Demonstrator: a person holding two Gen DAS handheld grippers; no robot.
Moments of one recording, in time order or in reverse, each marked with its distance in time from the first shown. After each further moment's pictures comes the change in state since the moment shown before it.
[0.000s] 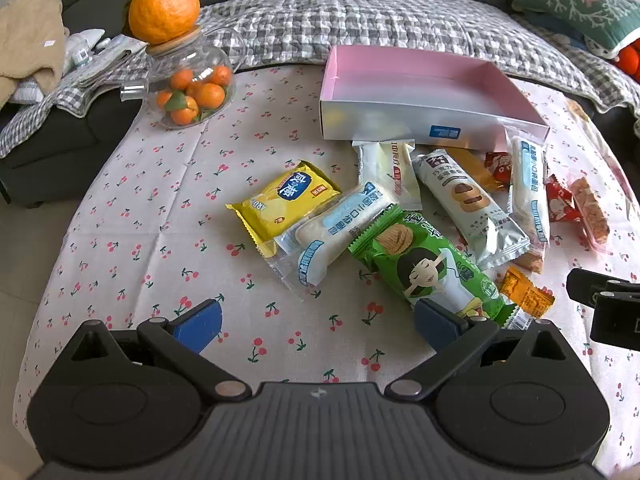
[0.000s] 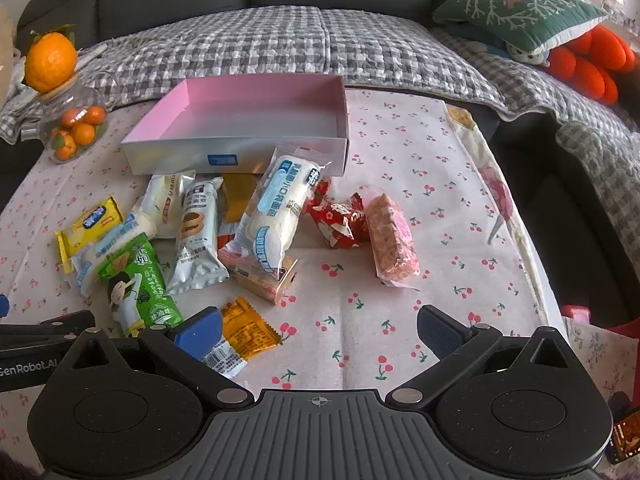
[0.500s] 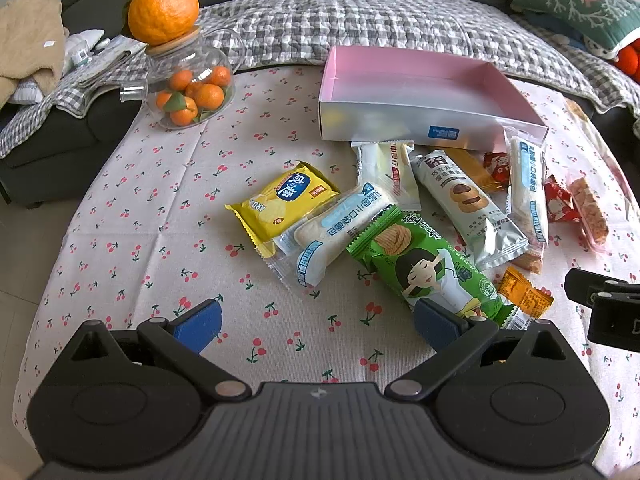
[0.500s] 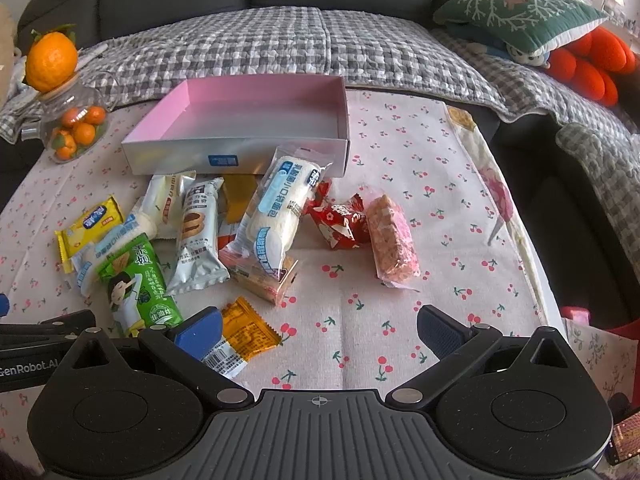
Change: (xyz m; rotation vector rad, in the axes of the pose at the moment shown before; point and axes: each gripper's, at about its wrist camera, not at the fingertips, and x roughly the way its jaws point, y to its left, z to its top) left arm 0.000 0.001 0.000 0.002 -0.003 -0.001; right arm 0.000 0.001 -0.001 -0.003 -0.002 -0.001
